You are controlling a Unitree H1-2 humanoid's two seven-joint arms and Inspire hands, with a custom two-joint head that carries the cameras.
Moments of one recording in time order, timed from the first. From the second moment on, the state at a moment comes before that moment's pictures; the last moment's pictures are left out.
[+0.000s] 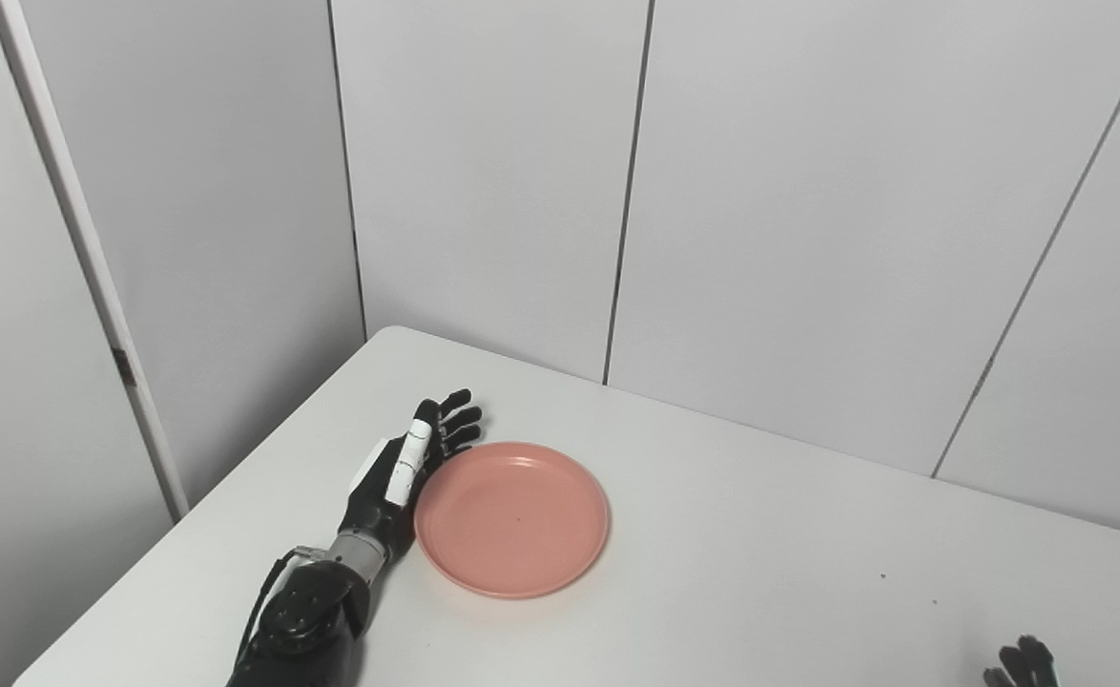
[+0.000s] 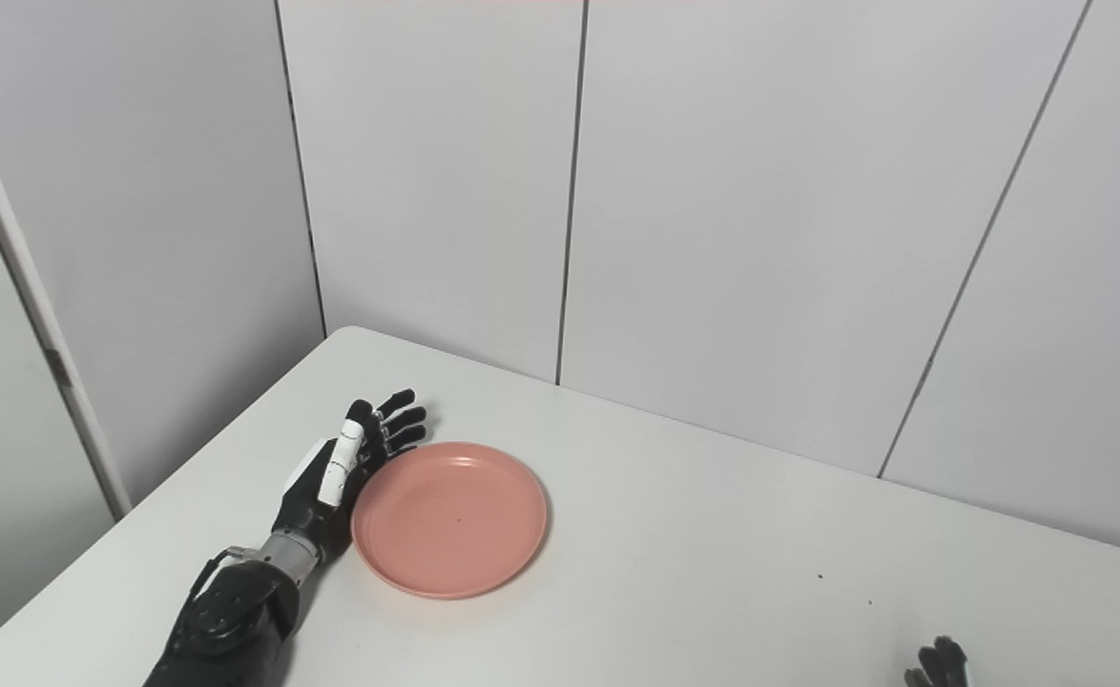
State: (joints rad) left arm -0.30 0.26 0.21 0.35 -0.25 -0.09 -0.18; right arm 0.09 -0.04 0.03 -0.37 0.13 0.19 0.07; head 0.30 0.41
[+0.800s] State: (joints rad) left arm -0.25 0.19 0.18 0.23 -0.30 0.00 -0.20; right arm 0.09 0.02 0.08 -0.39 0.06 0.19 0.05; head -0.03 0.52
